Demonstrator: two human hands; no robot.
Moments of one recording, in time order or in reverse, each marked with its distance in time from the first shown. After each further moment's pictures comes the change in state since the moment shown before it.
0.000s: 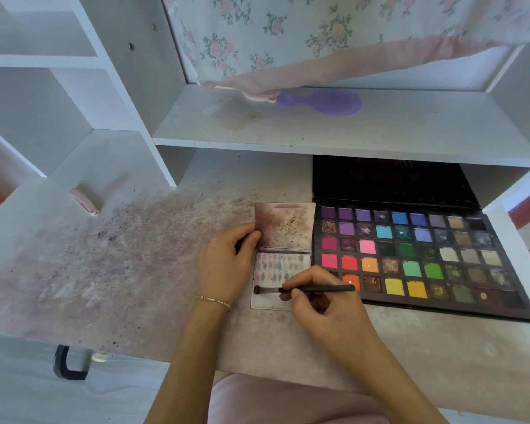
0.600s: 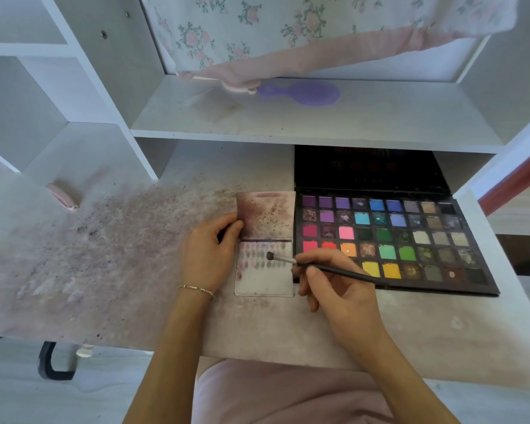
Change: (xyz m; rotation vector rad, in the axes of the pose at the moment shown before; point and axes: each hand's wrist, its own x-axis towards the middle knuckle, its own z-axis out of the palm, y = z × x) left_hand 0.002 -0.001 0.001 0.017 -0.029 0.002; right_hand -0.013 0.000 -0.017 0.299 0.143 -0.136
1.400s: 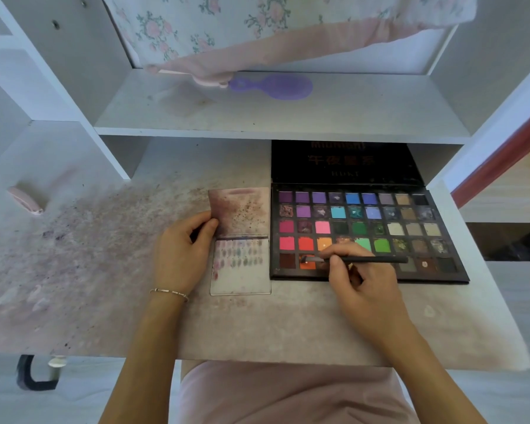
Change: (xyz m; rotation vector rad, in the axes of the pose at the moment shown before) left_hand 0.000 -0.003 0.002 0.016 0.037 0.011; right_hand 0.001 0.005 -0.054 -0.648 0.122 -0.192
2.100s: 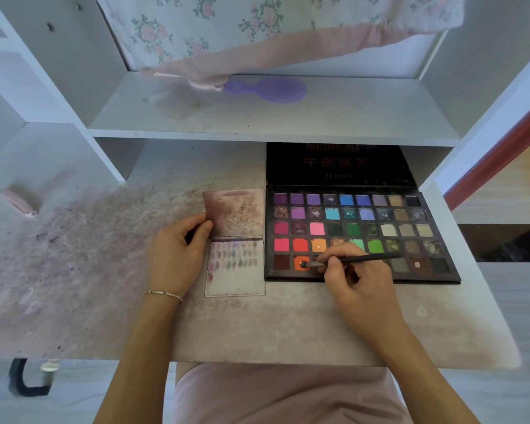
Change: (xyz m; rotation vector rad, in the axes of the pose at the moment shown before) left_hand -0.001 0.004 -0.001 0.013 0.005 0.009; right_hand 0.001 -0.001 -0.002 0.030 0.019 0.038
